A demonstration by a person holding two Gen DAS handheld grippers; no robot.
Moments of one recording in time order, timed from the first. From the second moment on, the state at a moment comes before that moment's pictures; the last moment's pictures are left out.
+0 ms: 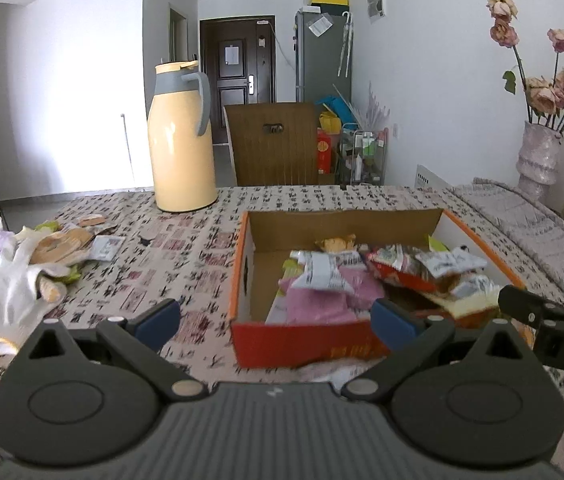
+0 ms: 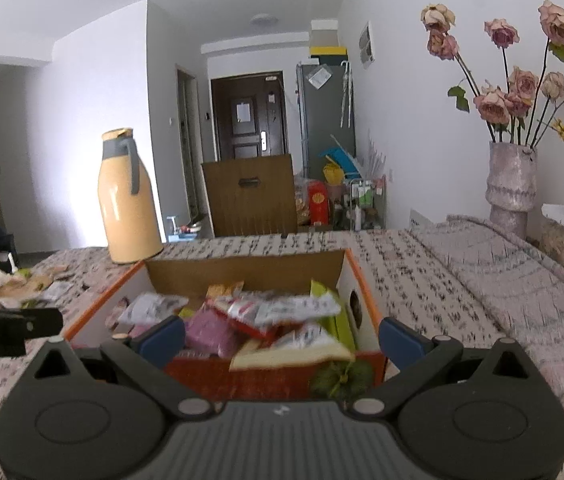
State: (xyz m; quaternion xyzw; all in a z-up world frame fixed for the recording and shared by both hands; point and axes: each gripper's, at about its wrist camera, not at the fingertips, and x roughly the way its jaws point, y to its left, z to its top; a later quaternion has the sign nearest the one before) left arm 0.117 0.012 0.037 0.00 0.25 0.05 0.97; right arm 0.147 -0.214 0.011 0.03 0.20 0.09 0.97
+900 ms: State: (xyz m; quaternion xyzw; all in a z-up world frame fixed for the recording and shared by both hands) left arm 0.045 0.021 -0.027 0.02 0.31 0.00 0.95; right arm 0.070 -0.194 -0.063 0.01 0.32 0.08 0.94
